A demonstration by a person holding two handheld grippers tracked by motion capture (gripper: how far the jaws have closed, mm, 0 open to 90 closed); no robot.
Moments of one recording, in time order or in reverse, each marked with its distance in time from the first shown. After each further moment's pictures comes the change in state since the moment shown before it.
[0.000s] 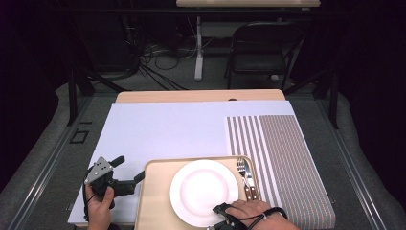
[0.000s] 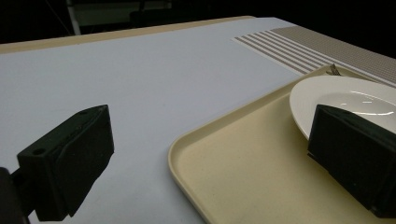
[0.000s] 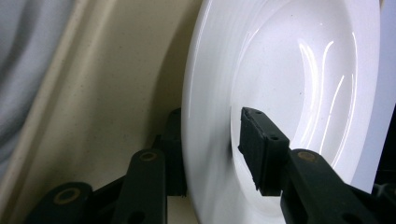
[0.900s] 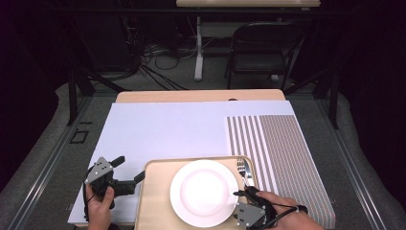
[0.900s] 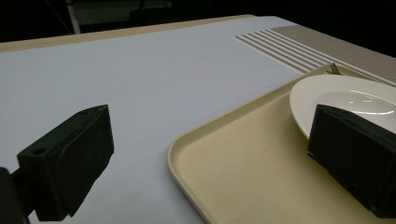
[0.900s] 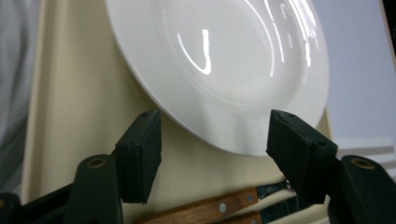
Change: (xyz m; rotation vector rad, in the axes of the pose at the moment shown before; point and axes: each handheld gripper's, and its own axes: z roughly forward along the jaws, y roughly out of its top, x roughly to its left) left arm 0.000 0.000 0.000 0.003 0.002 0.000; right arm -0.011 -0.066 -0.044 -0.140 -0.026 0.452
